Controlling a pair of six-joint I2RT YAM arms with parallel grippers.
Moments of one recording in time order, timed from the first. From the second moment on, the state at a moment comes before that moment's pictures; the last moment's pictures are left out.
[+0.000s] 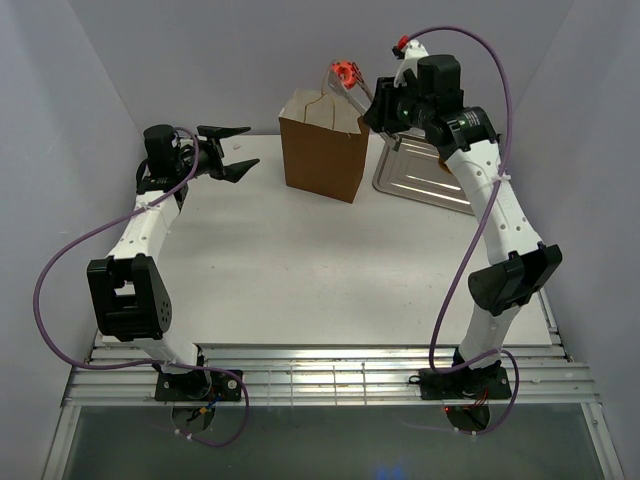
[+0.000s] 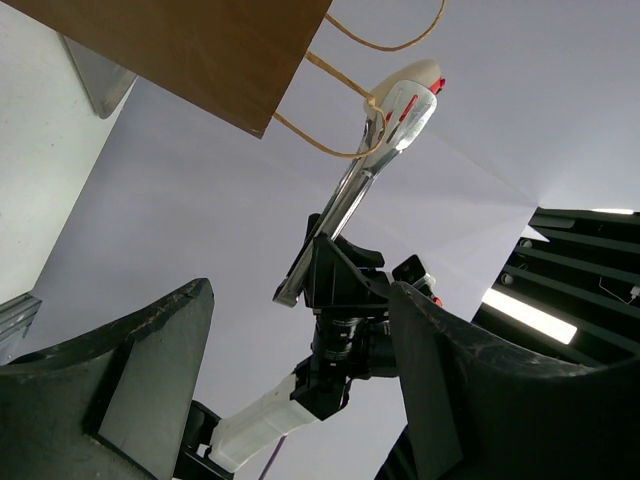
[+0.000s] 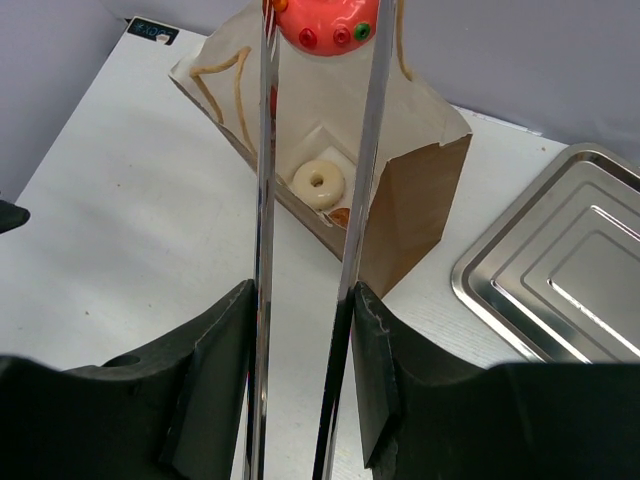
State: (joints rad) left arm 0.05 1.62 1.32 0.02 0.88 -1.80; right arm 0.39 1.82 2.17 -0.72 -0.19 0.15
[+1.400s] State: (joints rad) left arm 0.05 1.61 1.30 0.03 0.88 -1.81; right arm 0.42 1.82 2.18 -0.73 -0.19 0.14
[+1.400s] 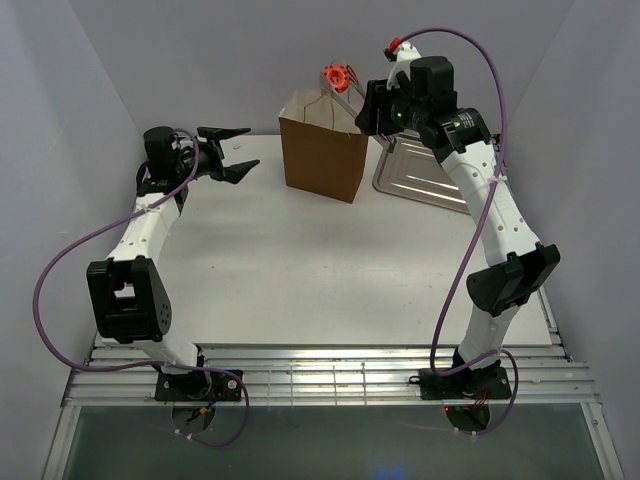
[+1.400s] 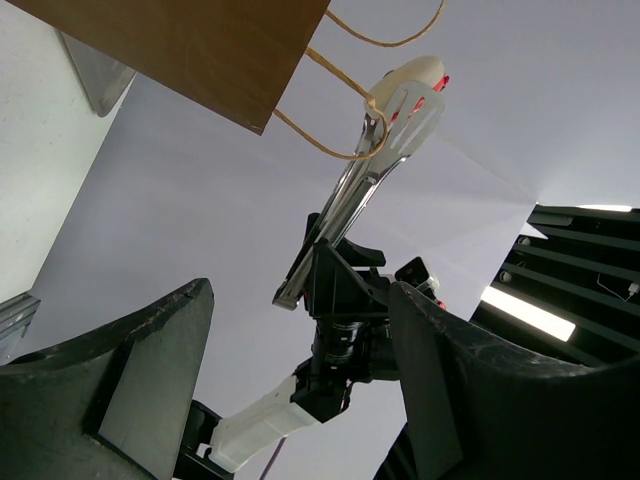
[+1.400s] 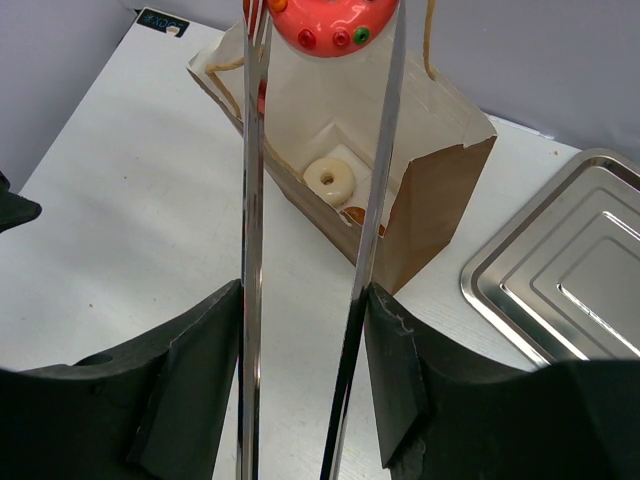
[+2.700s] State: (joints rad) left arm 0.04 1.58 1.28 -0.01 0.87 -1.78; right arm 0.41 1.75 2.14 -0.73 -0.05 0.12
